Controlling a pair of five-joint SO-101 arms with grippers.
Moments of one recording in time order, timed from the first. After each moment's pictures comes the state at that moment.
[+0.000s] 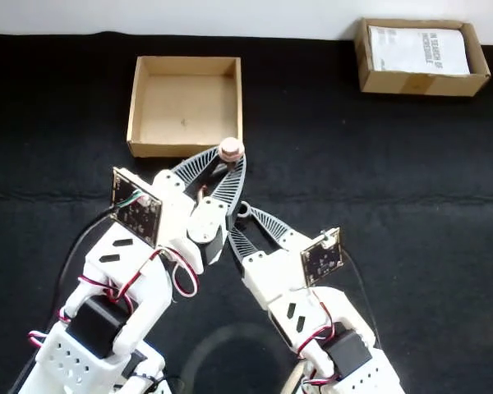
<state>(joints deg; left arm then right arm) 28.4 -75.4 57.6 24.6 7.9 -40.1 -103.9 96.0 21.7 -6.3</state>
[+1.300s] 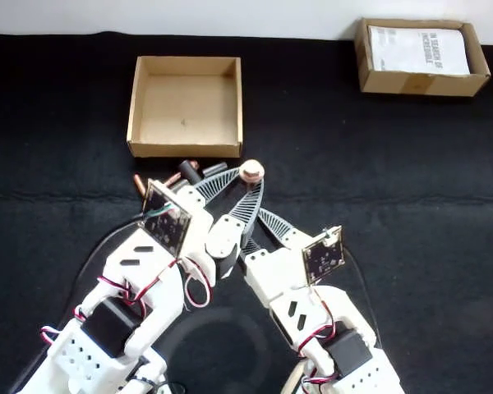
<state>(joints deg) 32.8 -75.7 64.0 25.0 7.8 -39.0 -103.8 96.0 21.8 -6.3</state>
